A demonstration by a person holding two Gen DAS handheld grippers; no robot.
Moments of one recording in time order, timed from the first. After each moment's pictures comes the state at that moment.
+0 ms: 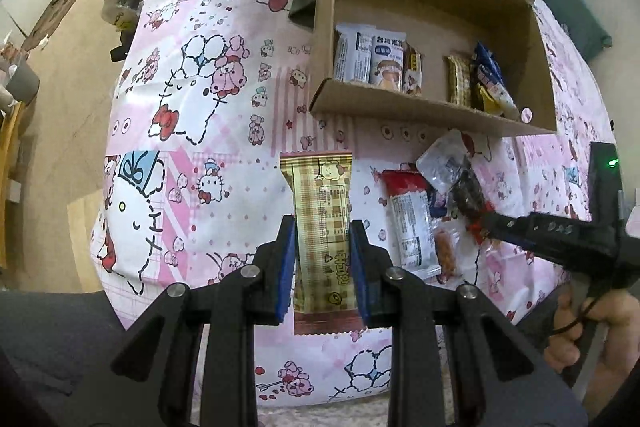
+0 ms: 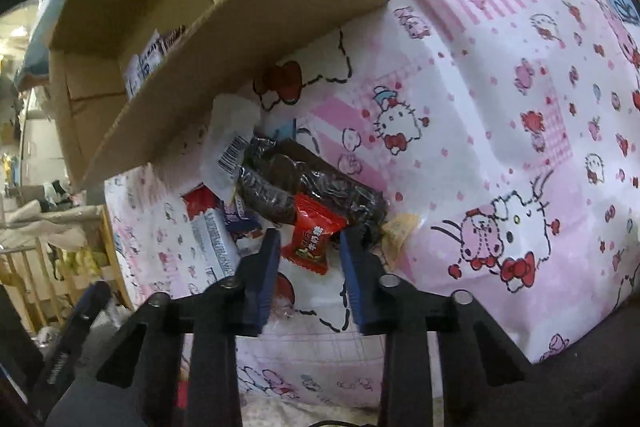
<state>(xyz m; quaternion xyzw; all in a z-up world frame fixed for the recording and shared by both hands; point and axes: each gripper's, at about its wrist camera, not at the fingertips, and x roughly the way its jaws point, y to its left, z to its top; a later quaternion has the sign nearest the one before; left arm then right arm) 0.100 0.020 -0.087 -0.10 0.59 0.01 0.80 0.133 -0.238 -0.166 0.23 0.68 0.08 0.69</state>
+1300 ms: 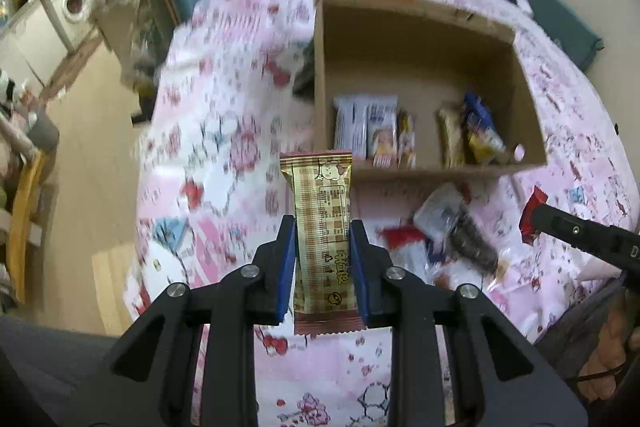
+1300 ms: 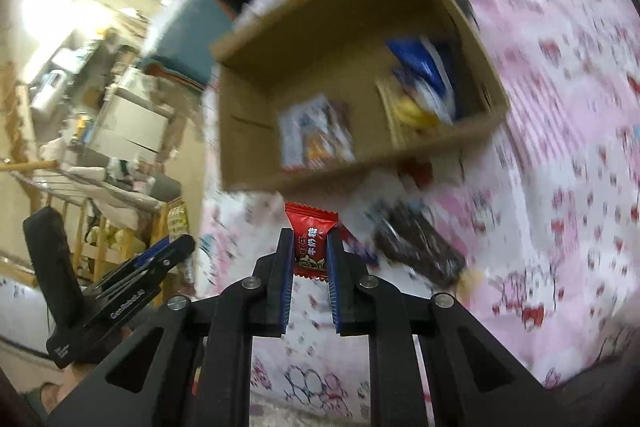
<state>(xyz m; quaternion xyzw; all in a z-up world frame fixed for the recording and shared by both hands) 0.103 0.010 -0.042 -0.04 0.50 0.03 0.87 0.121 -0.224 -0.058 0.22 0.52 0.24 0.79</state>
